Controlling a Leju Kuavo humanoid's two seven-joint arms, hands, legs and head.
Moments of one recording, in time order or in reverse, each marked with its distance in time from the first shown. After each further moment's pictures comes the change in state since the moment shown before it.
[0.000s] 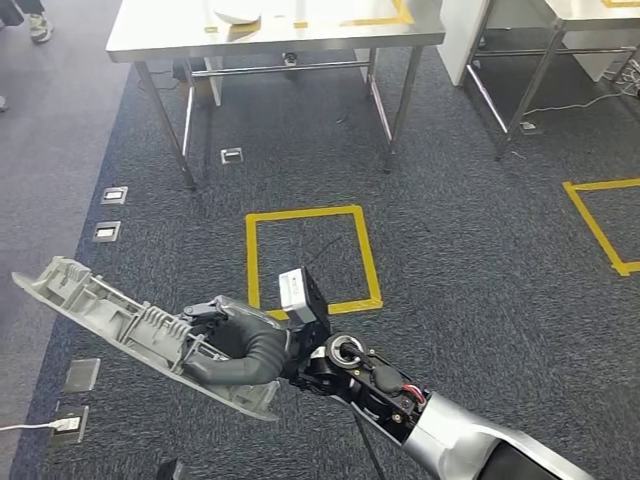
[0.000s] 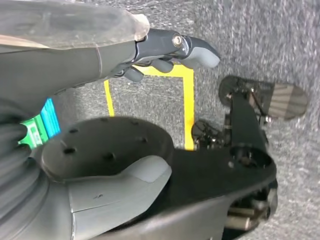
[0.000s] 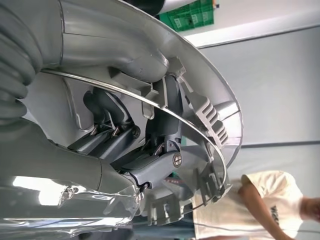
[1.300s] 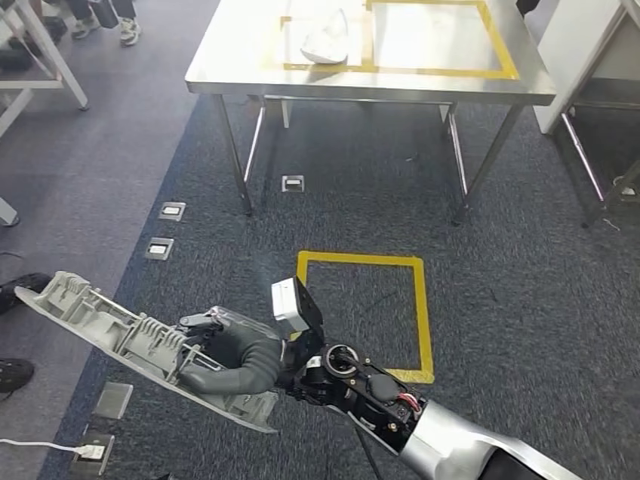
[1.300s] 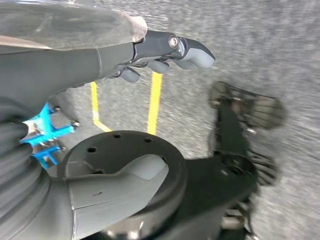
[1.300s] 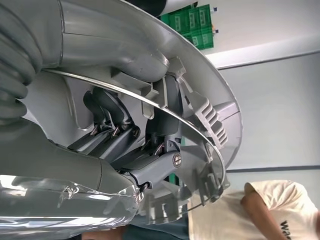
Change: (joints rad) left arm 0.039 0.018 0.006 0.000 0.034 -0.017 -0.004; right arm 0.024 0.014 0.017 0.020 -0.004 -0.006 0.006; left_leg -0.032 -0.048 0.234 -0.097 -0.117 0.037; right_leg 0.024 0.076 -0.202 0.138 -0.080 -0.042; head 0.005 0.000
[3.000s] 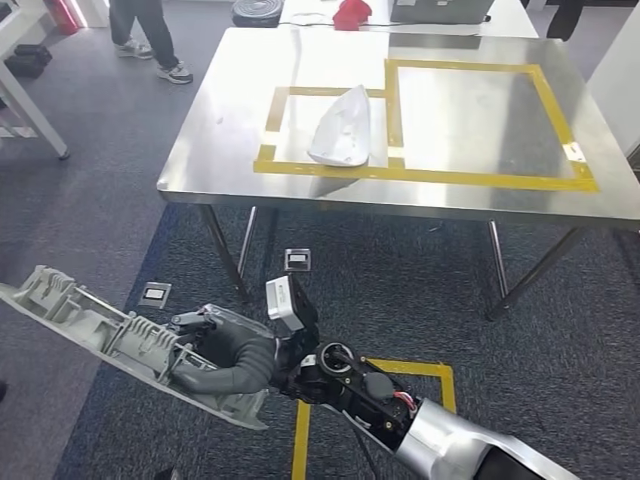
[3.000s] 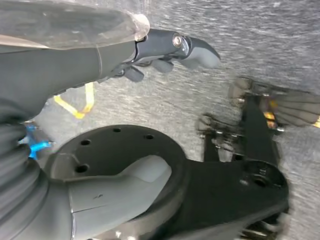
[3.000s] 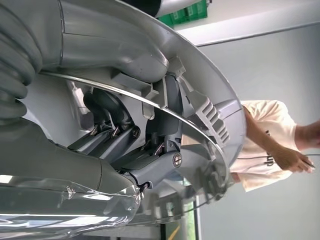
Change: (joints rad) left arm -0.017 -0.002 0.001 0.000 0.001 -0.001 0.001; right arm -0.013 0.022 0.000 -0.001 0.000 0.000 -0.001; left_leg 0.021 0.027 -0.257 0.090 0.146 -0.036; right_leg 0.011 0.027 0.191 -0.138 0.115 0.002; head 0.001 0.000
